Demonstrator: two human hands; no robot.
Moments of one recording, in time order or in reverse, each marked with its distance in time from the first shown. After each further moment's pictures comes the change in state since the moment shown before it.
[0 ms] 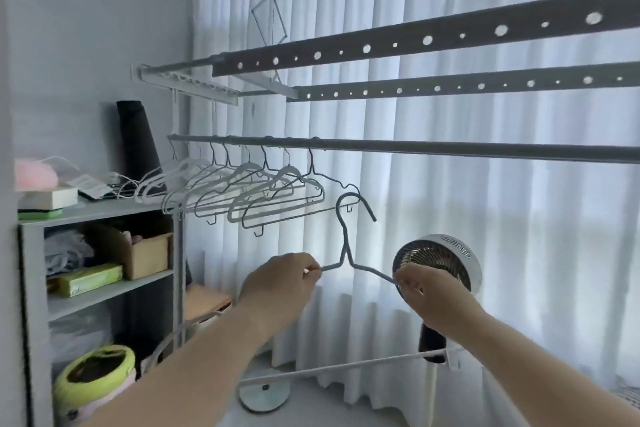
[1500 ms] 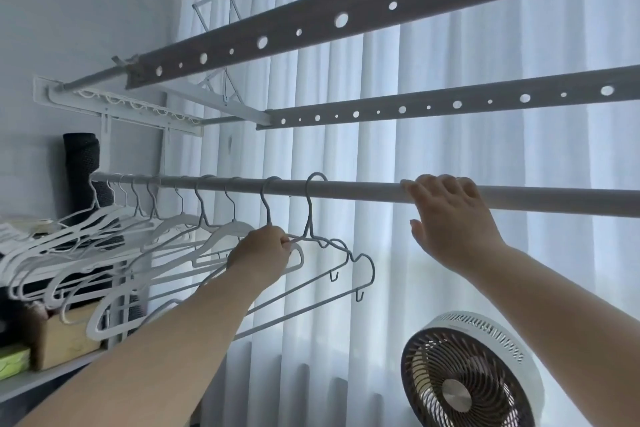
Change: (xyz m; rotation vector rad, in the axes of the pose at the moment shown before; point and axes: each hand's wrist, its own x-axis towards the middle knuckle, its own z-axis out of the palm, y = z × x) left_hand 0.343 -0.016 0.052 0.067 0.216 -0.133; right_hand 0.303 0.074 -0.043 -0.622 0.393 -0.245
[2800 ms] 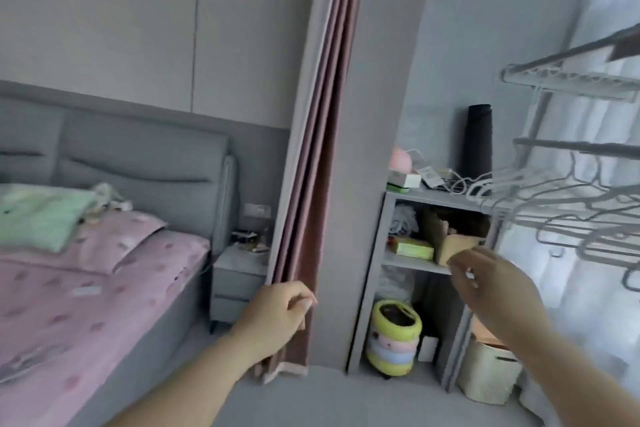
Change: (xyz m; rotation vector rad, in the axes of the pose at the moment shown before) left_hand -0.479 -0.235 -0.222 0.047 0.338 -0.712; right_hand -0.167 -0.380 -0.127 1.107 -0.177 -0.557
